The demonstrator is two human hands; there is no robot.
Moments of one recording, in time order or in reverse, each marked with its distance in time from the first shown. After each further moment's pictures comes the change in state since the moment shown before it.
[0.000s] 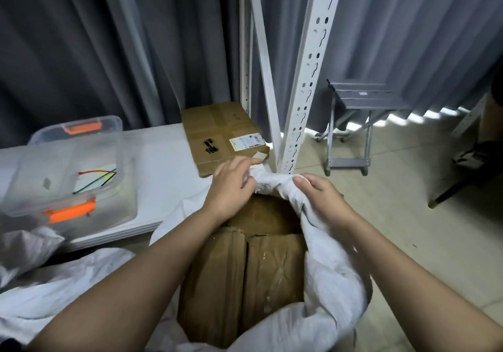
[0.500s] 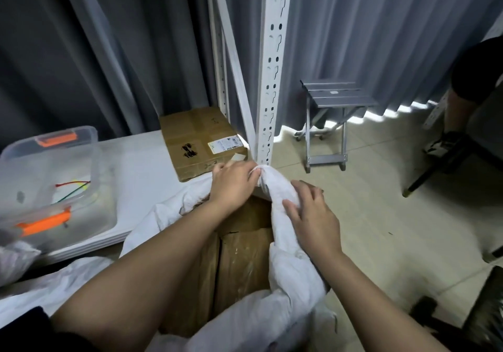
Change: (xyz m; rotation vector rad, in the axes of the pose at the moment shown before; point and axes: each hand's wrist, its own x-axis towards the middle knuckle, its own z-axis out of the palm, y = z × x) left_hand 0.019 0.057 0.034 0.252 -0.060 -0.006; right_hand -0.066 0.020 -0.012 -0.773 0.351 -0.019
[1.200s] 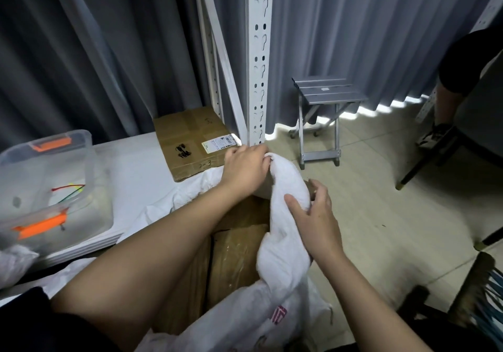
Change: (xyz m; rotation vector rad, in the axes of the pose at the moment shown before) left_hand 0.015 0.048 -0.011 0.130 0.019 0.121; right_hand -0.018 -0.002 -0.030 0.474 -0.046 0.327
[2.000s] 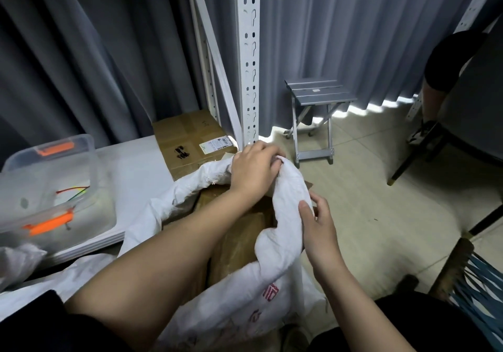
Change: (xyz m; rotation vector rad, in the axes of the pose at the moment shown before) left_hand -0.026 0.042 -0.018 -0.172 0.098 0.016; right_hand -0.047 0.003 -0.017 0.540 0.033 0.122
